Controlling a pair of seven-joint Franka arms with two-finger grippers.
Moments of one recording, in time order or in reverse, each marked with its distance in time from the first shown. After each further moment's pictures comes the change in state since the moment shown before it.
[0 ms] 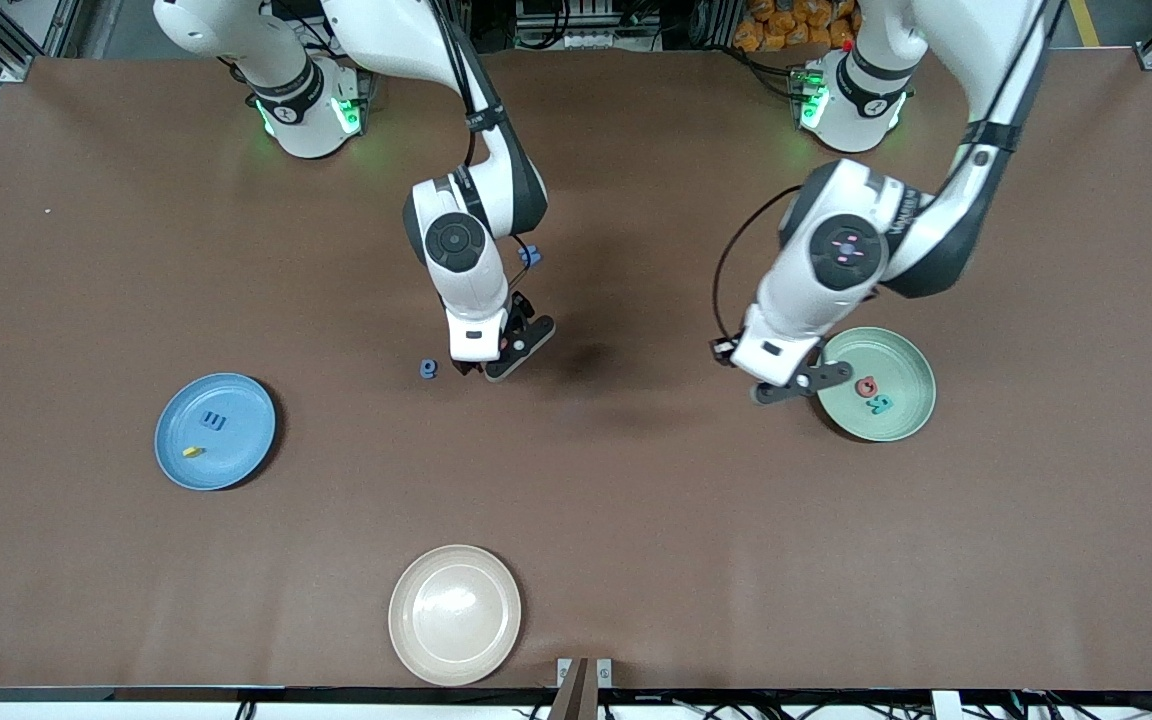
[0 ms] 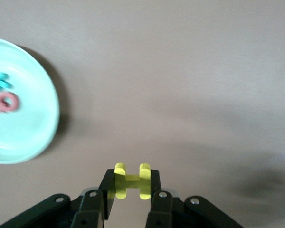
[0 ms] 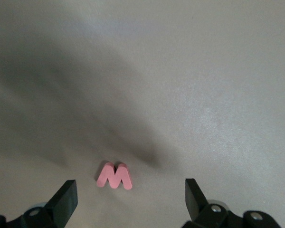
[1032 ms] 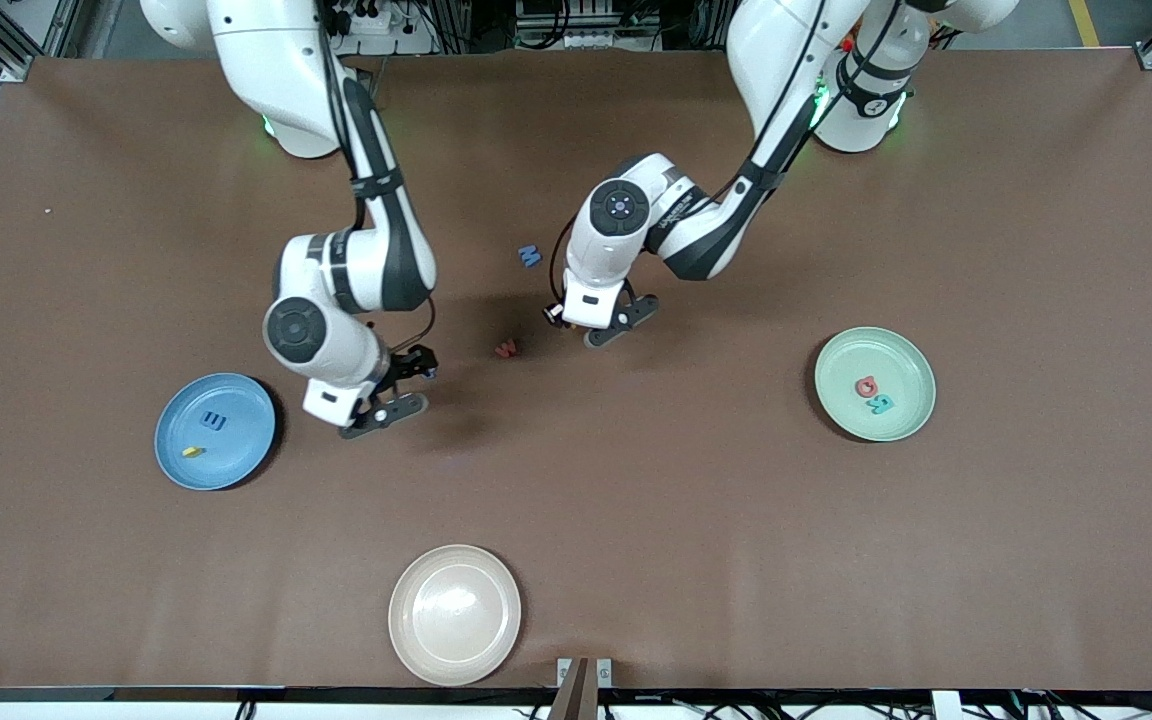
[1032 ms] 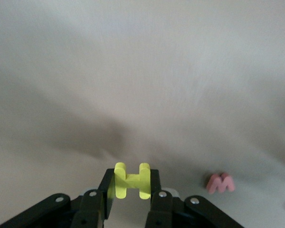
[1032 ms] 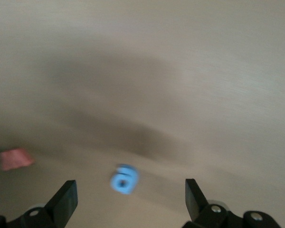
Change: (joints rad) left arm -0.443 0.268 0.034 0.102 -0.052 0.317 -0.752; right arm -0.248 -0.054 -0.003 0.043 -0.004 -0.203 0.090
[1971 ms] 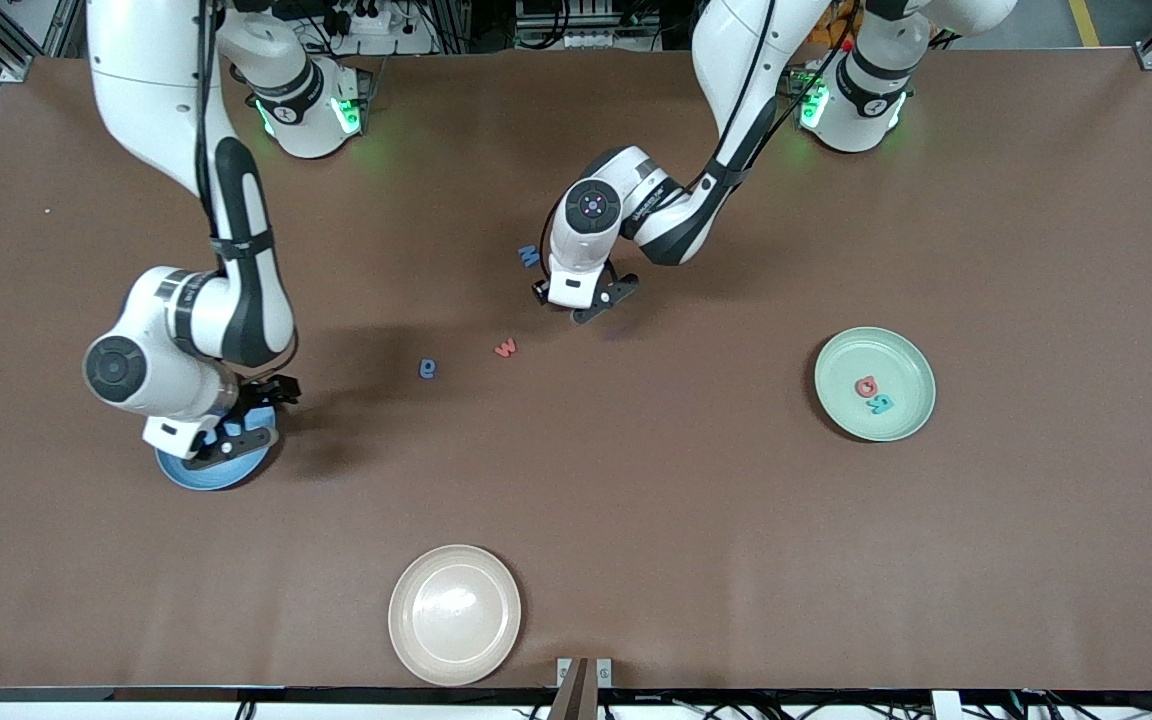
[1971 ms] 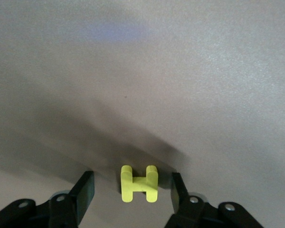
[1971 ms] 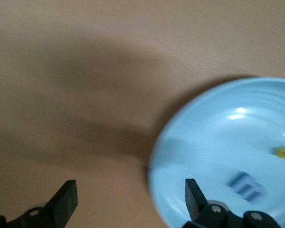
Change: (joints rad) left arm -0.167 0.107 0.043 -0.023 -0.169 0.040 -0.001; right arm -0.337 0.005 -0.008 -0.023 -0.091 0.008 -0.188
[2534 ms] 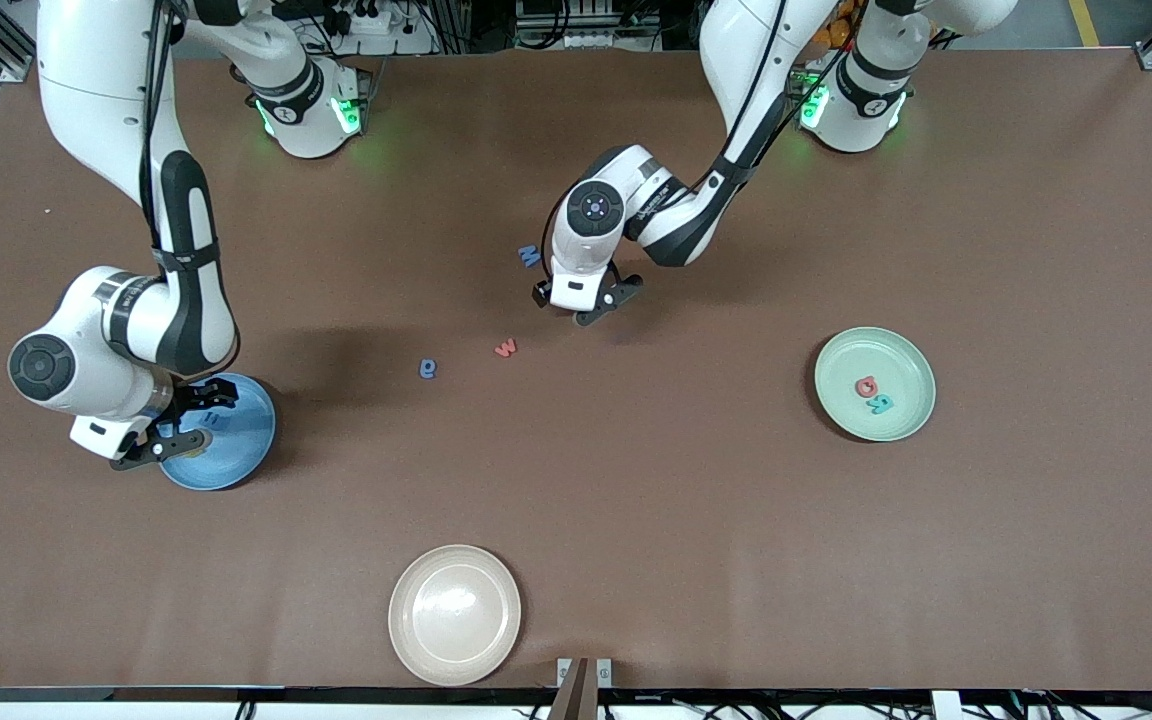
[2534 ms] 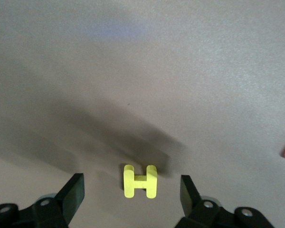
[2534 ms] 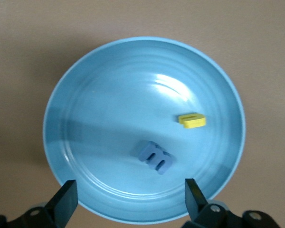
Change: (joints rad) left arm 0.017 -0.019 0.000 0.010 0.000 -0.045 0.003; right arm -0.155 0.002 -0.015 -0.004 -0.113 0.032 -0.091
